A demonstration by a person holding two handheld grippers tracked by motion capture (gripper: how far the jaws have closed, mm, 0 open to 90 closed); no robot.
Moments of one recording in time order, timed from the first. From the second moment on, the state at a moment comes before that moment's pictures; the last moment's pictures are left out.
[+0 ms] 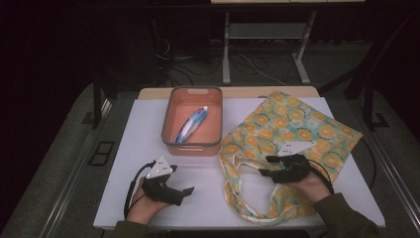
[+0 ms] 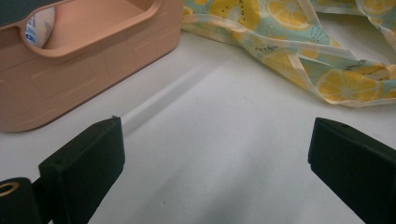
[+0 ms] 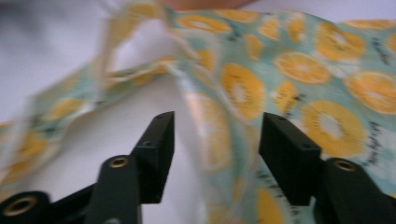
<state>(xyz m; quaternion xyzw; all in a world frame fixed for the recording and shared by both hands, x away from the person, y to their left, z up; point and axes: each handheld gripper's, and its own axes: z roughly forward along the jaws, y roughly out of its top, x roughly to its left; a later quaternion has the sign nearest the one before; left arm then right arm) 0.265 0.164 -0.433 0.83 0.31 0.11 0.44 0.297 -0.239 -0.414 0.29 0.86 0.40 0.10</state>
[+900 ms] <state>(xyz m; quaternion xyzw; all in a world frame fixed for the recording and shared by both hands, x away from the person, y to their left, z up) 0.264 0.160 -0.435 0.84 0.31 0.10 0.44 0.230 -0.182 -0.442 0.15 0.92 0.35 -0.01</state>
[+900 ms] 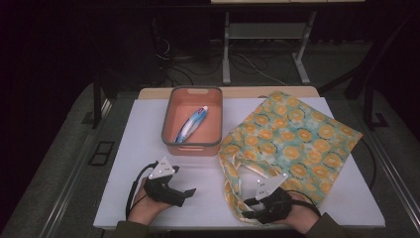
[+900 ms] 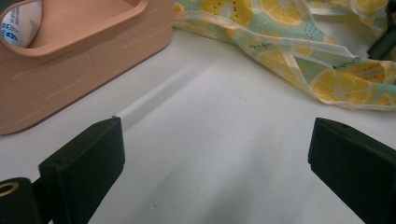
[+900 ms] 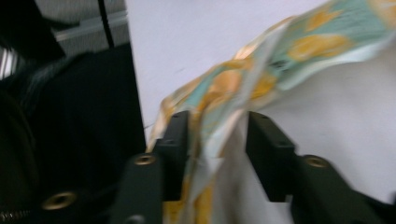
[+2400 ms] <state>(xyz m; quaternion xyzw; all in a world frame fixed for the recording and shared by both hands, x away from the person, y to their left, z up) 0.266 0.159 -0.436 0.84 0.31 0.10 0.44 0.356 -0.348 -0.397 0.40 0.80 0.39 0.20</state>
